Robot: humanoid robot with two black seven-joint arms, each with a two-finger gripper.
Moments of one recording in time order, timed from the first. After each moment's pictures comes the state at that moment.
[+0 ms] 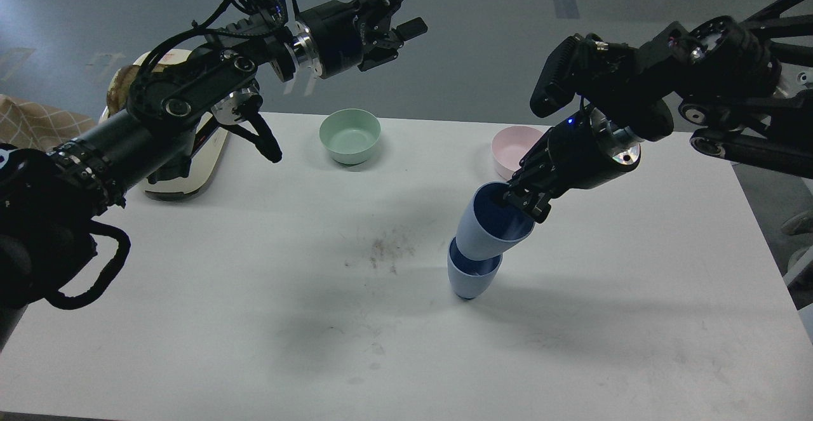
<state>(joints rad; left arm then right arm) -1.19 0.24 -0.39 -0.65 0.65 -0.49 -0.45 1.79 -0.48 -0.45 1.38 -1.55 0.49 0.49</state>
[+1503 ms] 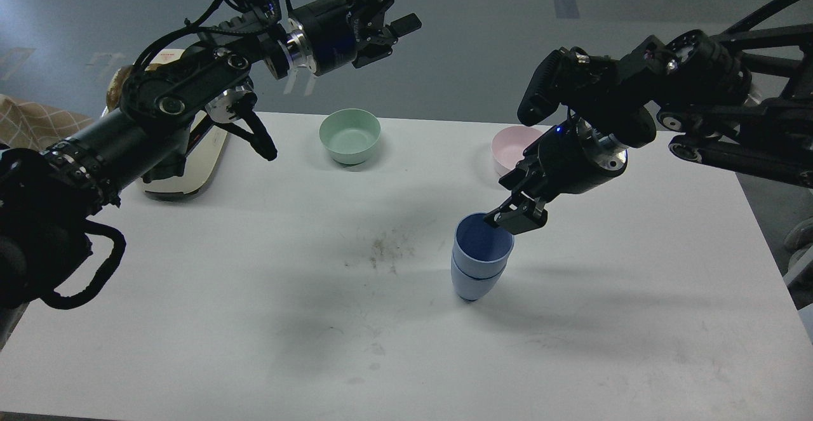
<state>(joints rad) -1.19 0.25 -0.40 -0.65 0.65 -0.49 -0.45 1.78 -0.49 -0.42 1.29 -1.49 0.49 0.49</state>
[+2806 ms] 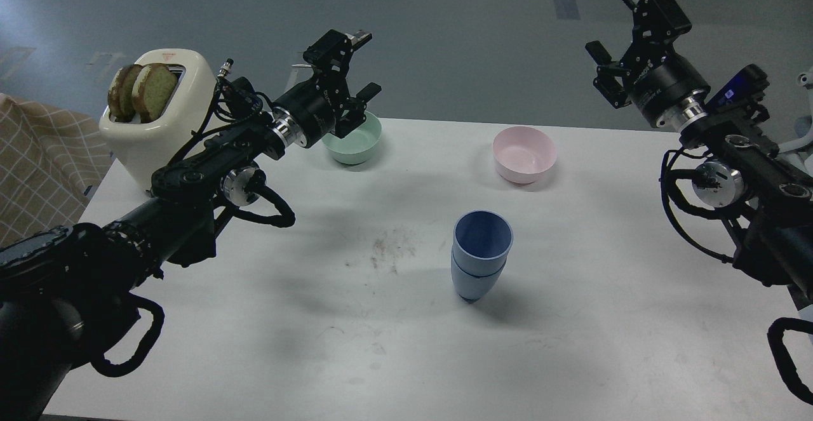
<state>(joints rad) -0.91 0.12 -0.53 -0.45 0.43 -0.46 -0.49 0.88 -0.25 0.74 0.53 -0.51 0.43 0.49</state>
